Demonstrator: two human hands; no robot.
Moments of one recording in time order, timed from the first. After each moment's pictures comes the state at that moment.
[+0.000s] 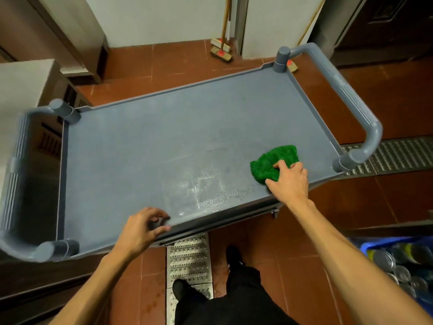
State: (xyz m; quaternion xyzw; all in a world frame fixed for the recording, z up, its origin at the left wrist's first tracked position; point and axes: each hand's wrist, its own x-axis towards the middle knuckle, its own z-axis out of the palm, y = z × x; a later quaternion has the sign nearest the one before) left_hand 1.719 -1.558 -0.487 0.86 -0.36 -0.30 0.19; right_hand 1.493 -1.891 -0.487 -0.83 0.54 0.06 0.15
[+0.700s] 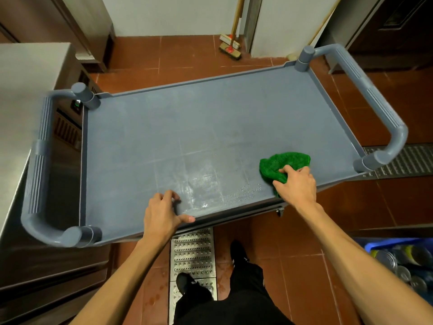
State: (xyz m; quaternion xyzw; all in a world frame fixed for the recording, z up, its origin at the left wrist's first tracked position) left_hand 1.733 -1.547 -0.502 0.90 -0.29 -0.25 0.21; right_hand 1.527 -1.838 -0.487 -0.83 0.54 0.09 0.12
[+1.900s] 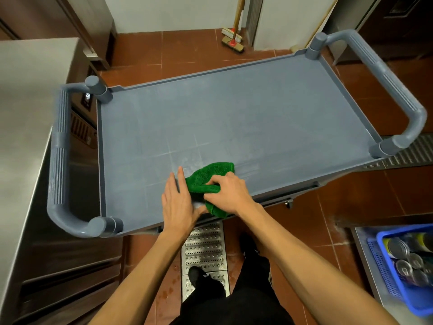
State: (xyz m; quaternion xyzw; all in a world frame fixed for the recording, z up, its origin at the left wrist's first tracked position) left_hand 1.733 -1.534 -0.509 0.92 -0.34 -0.15 0.15; right_hand 1.649 -1.670 -0.468 -0.86 0.35 0.13 0.34
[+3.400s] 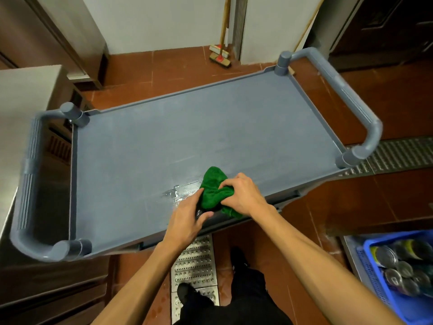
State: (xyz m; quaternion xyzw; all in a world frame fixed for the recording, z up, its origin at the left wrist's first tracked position) left_hand 1.671 -1.612 -0.488 0.83 -0.44 -0.23 0.28; right_hand 1.568 -1.783 -0.459 -0.87 0.35 0.09 0.33
